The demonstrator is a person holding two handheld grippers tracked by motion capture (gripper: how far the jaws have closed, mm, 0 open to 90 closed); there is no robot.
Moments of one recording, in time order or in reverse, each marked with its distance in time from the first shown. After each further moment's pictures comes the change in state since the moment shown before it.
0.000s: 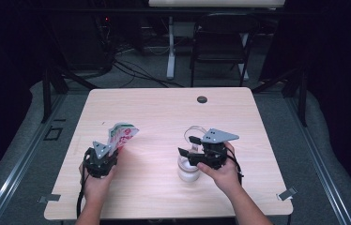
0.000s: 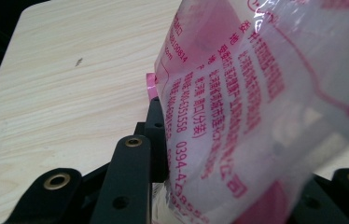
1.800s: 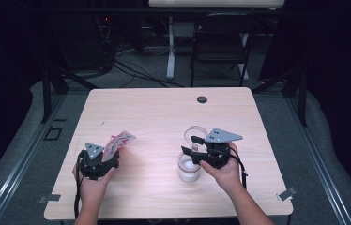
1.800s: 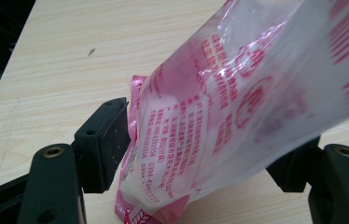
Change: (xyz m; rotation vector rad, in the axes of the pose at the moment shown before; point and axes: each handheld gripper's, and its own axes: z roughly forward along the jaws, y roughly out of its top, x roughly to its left) left arm 0.002 0.003 -0.019 -0.007 0.000 -0.103; right arm -0.008 -0.005 -0.004 -0.022 -0.009 0.003
